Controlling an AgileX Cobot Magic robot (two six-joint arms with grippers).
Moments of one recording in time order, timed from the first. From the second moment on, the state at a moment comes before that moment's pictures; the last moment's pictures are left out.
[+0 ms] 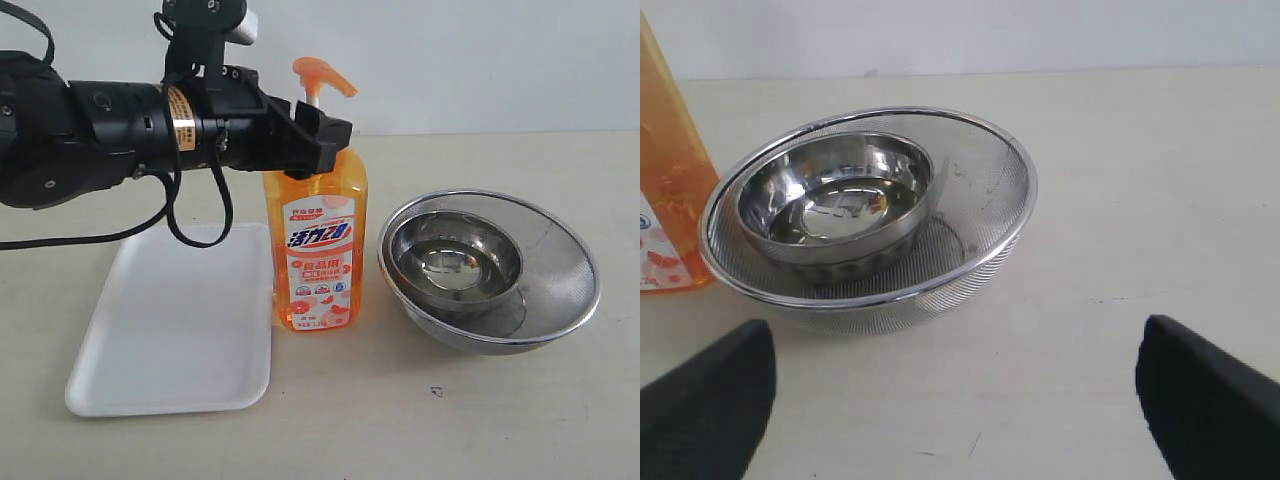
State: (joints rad) left arm -0.57 1.65 -0.98 0.61 -0.25 -0.61; right arm 0.21 0.00 0.00 -0.04 0.37 0.12
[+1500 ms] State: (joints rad) left arm -0.41 1.33 -0.60 1.10 -0.64 -0.62; right arm 0.21 0.00 0.00 -0.04 0.37 0.12
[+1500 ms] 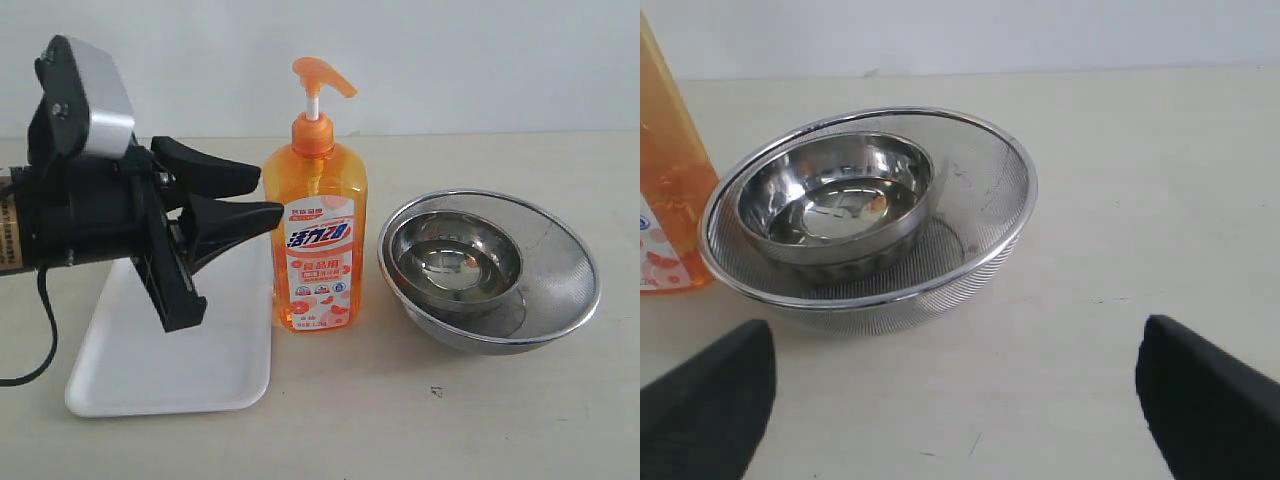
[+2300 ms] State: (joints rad) left arm -0.06 1.54 -0.61 1.26 -1.21 -0.70; right arm 0.21 0.00 0.00 -0.04 0.37 0.12
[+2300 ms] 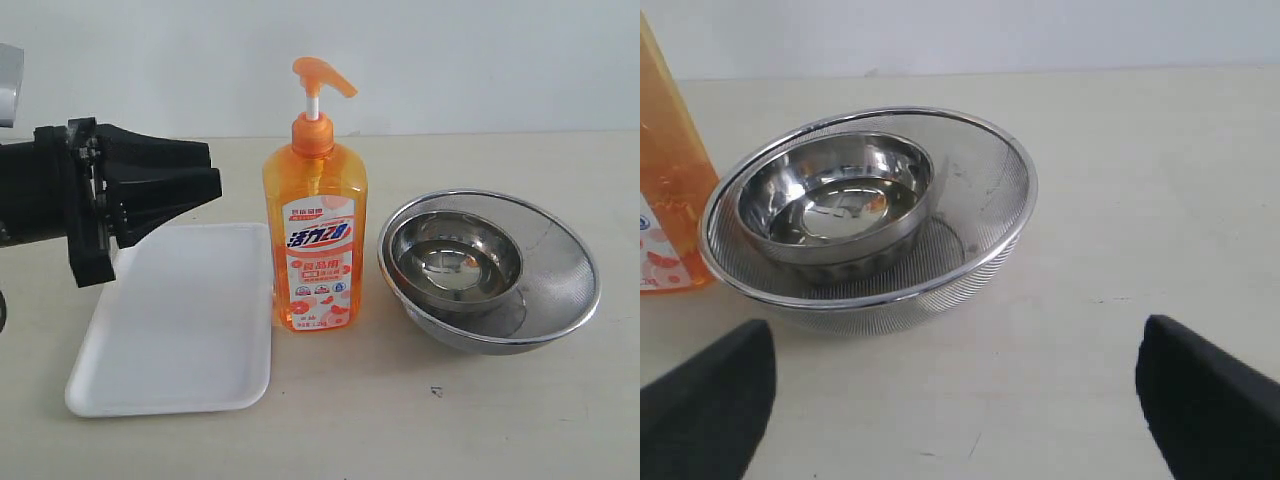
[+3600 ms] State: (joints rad) left arm -0.06 1.76 -0.87 1.34 -1.21 -0.69; right arm 0.21 0.00 0.00 -0.04 0.37 0.12
